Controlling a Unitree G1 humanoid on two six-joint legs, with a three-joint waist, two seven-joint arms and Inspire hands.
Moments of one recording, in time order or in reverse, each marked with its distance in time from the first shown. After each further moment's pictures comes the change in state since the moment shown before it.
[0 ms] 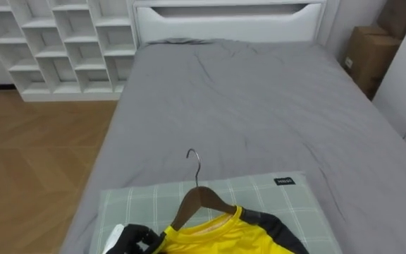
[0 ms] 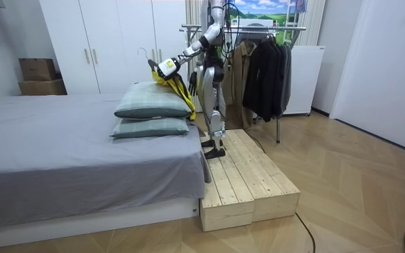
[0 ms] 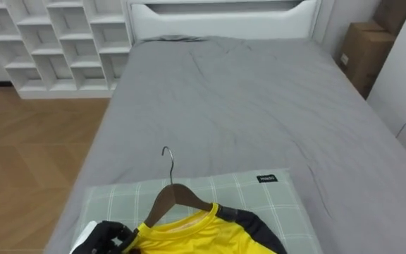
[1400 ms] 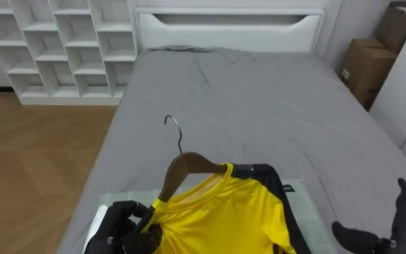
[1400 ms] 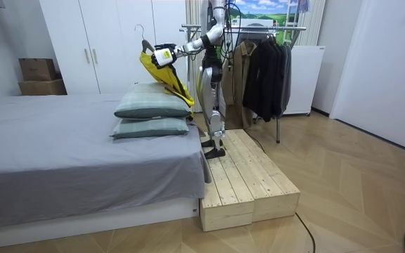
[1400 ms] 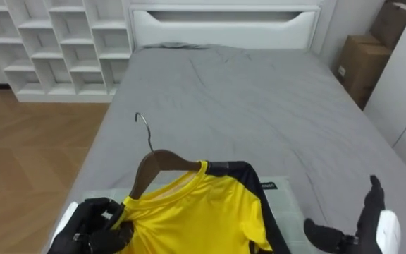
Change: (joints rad) left arm 0.063 0.023 0.041 -0.198 -0.140 -0.100 0.021; right arm 0.096 -0.025 -0.210 -0.949 -0.478 -0.199 -0.764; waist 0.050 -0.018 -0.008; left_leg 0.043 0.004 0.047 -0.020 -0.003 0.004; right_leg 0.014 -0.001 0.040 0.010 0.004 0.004
